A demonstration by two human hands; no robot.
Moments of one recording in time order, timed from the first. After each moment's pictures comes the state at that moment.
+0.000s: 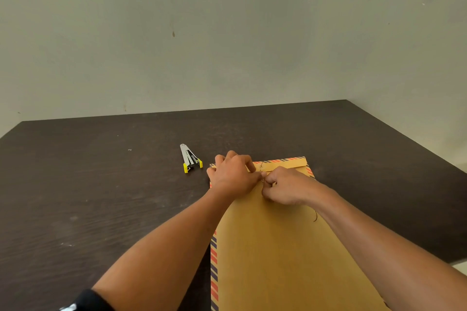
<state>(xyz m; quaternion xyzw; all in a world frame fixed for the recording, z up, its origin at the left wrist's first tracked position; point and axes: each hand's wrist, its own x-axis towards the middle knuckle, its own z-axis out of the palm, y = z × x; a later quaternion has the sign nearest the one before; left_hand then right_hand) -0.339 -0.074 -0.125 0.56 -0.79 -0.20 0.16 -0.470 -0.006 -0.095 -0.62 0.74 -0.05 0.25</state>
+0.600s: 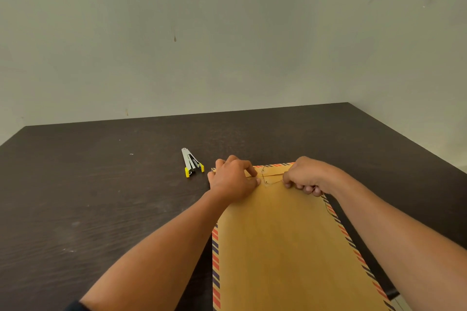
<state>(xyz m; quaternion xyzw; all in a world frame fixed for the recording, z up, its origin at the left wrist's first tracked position) -0.330 -0.080 -0.126 0.54 -0.80 -0.22 0.15 -0.512 -0.028 -0.079 -0.45 0.82 -0.09 0.35</state>
